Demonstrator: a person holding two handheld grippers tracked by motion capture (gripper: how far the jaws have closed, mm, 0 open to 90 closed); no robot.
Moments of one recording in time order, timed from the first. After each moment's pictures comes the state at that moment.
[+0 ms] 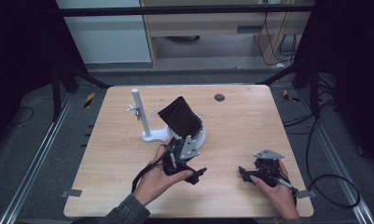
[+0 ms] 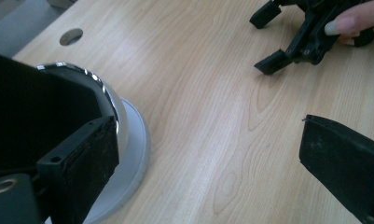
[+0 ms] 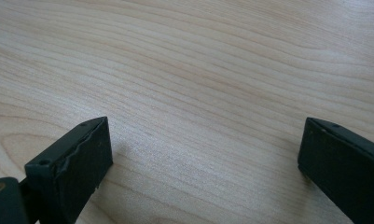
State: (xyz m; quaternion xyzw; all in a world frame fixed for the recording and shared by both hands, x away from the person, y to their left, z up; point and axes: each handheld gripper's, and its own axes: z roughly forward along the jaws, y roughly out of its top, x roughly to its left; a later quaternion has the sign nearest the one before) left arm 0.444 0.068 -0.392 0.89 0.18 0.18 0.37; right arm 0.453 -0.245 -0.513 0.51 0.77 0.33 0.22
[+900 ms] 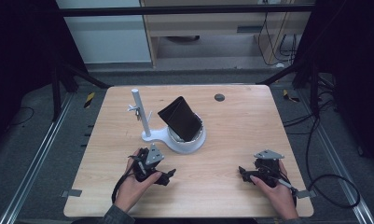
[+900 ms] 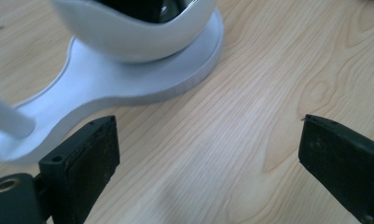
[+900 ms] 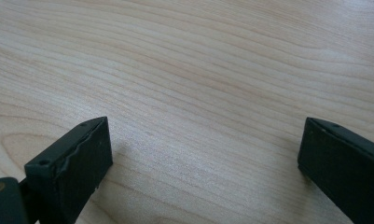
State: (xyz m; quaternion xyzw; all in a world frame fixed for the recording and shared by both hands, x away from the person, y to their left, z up) left arm 0.453 0.164 -0.459 0.86 0.30 0.20 0.37; right arm 0.453 -0.244 -0.513 0.51 0.76 0.33 0.22
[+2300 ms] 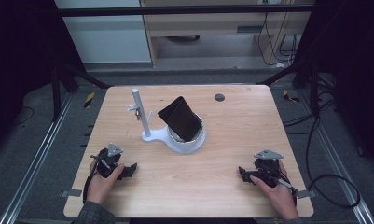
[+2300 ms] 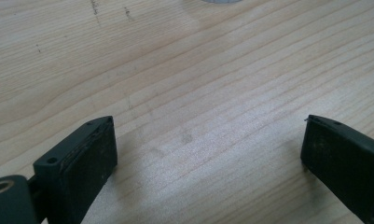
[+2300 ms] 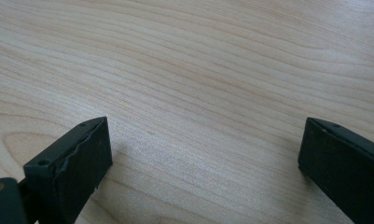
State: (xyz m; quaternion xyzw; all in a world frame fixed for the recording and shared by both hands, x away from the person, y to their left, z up) left arm 0.482 0.284 -0.503 0.80 0.47 0.20 0.30; right arm 0.453 -0.244 -0.513 0.50 0.77 0.33 0.22
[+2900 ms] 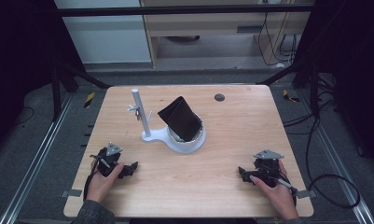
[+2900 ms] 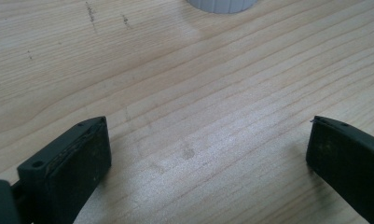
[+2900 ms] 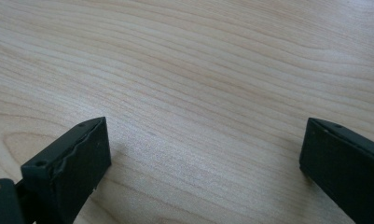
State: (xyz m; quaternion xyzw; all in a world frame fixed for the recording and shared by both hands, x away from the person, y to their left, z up) left arm 0.488 0.287 -0.508 0.80 0.46 0.20 0.33; right arm 0.453 -0.244 -0.513 0.50 0.77 0.33 0.22
